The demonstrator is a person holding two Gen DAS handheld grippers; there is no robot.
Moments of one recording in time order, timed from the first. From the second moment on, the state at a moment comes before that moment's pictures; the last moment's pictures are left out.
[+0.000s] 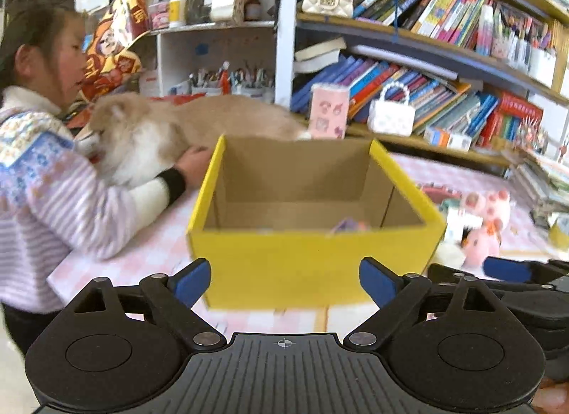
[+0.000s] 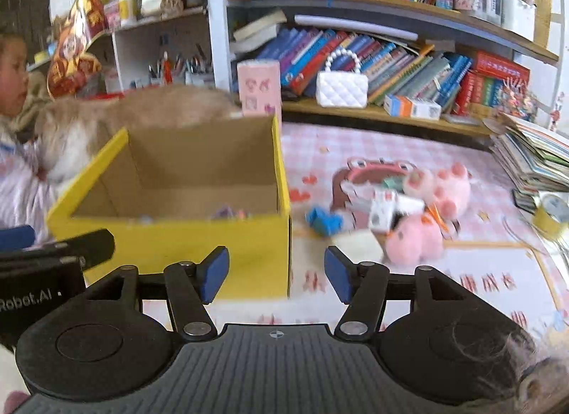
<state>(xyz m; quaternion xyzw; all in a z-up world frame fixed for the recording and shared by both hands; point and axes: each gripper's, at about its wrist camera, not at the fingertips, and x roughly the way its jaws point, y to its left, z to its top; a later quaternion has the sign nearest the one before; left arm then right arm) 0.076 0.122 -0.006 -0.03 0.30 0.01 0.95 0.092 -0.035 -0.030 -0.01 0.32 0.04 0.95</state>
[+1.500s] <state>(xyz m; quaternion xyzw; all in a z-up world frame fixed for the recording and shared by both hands) 0.048 0.002 -0.038 0.06 0.36 -0.15 0.92 0.003 -0.142 -0.054 0.01 0.37 -0.15 0.91</state>
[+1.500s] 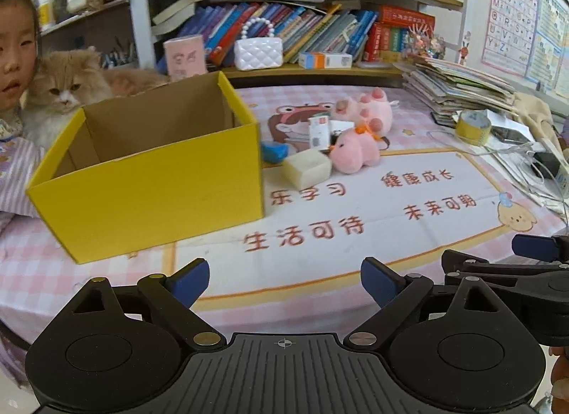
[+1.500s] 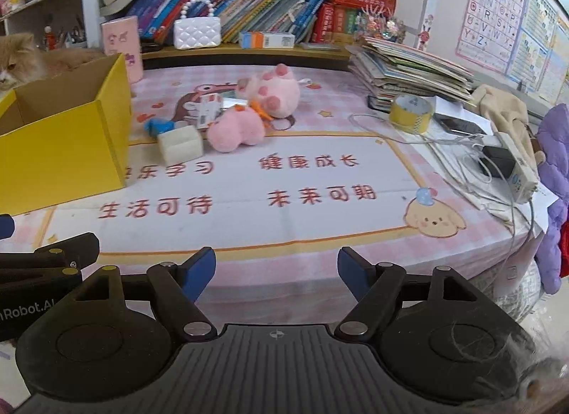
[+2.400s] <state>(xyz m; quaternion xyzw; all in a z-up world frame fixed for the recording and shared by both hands) 0.140 -0.094 -0.041 0.03 0.37 -0.14 0.92 0.099 -0.245 -0.056 0.00 0.39 -0.14 0.91</state>
